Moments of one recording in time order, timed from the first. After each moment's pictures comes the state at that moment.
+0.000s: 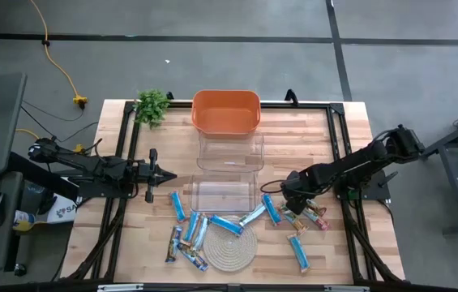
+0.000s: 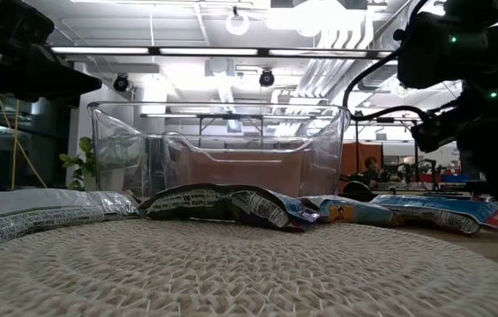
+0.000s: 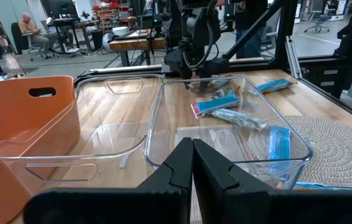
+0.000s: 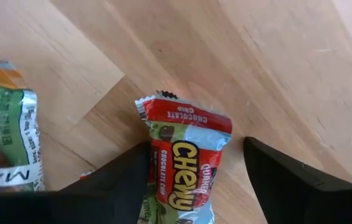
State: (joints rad) left arm -0.29 0.16 0.01 0.06 -0.31 0.05; right arm 0.22 1.47 0.64 -0.77 -0.02 1.01
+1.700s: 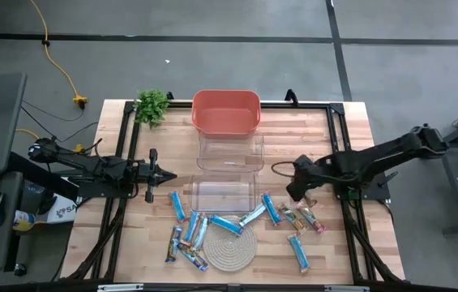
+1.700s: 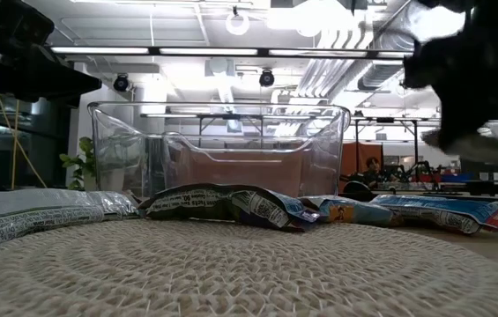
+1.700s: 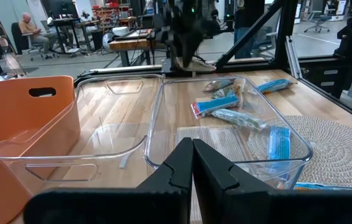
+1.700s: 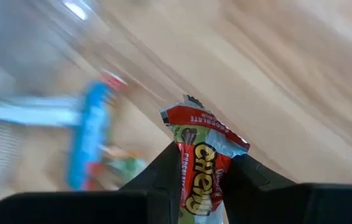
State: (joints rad) left arm -0.29 0.16 0.01 0.06 -0.31 0.05; right arm 0.21 1.06 0.68 -0.77 0.18 1.09
